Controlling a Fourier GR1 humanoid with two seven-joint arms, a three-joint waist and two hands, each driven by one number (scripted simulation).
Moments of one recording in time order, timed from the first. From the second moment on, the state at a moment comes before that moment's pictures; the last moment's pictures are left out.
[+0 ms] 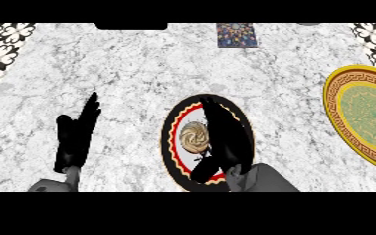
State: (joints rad) left arm -0.04 0.32 -0.23 -1.45 0.16 0.33 0.17; right arm -0.39 -0.14 0.72 -1.60 0.59 -0.07 0.97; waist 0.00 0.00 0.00
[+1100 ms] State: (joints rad) left arm -0.03 0.22 -0.15 -1.50 0.03 0.27 0.25; right arm -0.40 0.00 0.63 -1.41 0.63 0.02 0.92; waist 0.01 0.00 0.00
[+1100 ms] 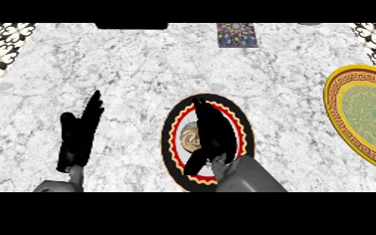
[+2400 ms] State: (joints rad) left arm -0.03 0.18 -0.06 -1.46 0.00 0.20 0.22; right arm -0.24 -0.48 0.37 -1.48 0.64 0.02 0.30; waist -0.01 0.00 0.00
